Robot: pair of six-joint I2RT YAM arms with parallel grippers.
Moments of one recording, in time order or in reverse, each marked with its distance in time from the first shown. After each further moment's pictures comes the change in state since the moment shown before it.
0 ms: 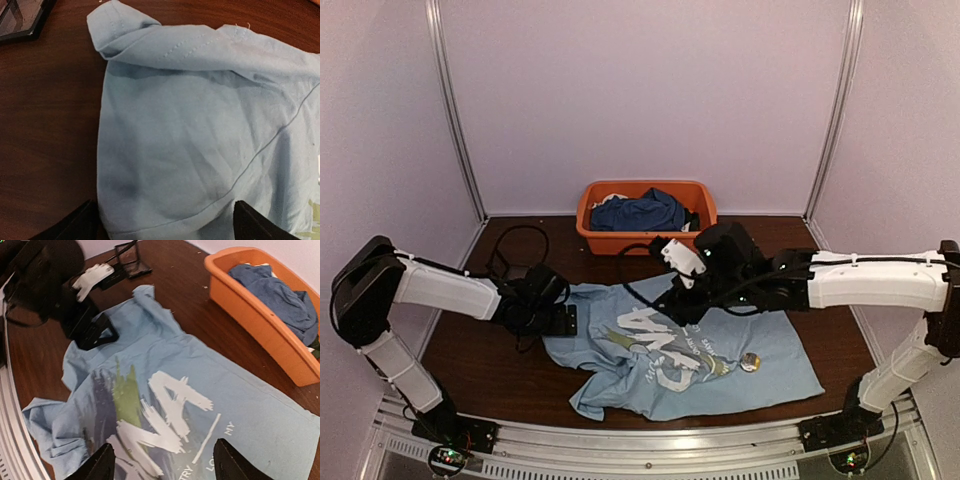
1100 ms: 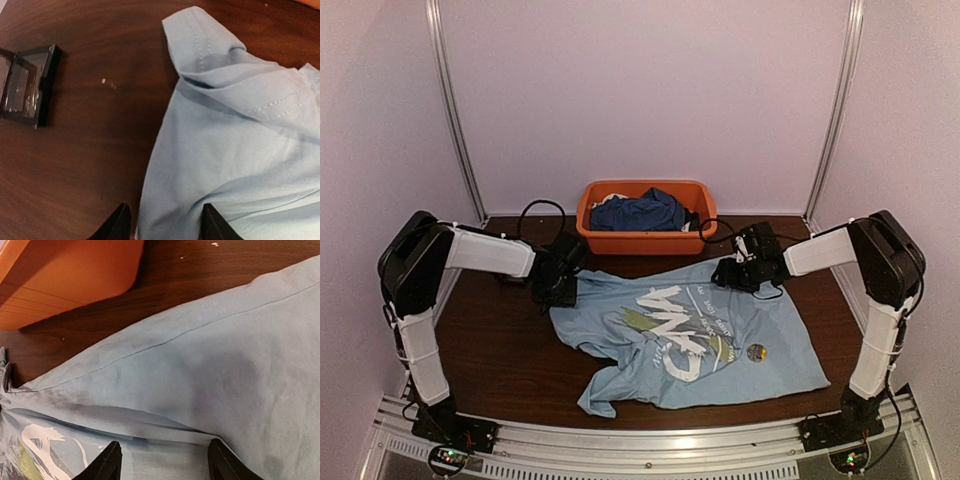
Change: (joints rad) left arm 0.107 0.326 0.439 -0.255 -0.114 0.116; right arm -0.674 0.415 -0.050 0.289 -0.248 0.485
